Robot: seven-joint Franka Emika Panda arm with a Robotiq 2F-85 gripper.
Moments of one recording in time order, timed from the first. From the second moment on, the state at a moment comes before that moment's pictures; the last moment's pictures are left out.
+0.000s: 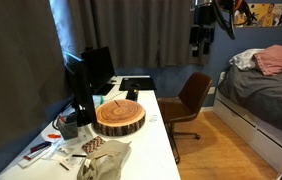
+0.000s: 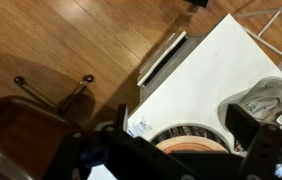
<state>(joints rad) 0.04 -0.53 0.00 -2.20 -0.03 1.65 -0.22</state>
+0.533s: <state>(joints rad) 0.05 -0.52 0.00 -2.20 -0.02 1.65 -0.23</state>
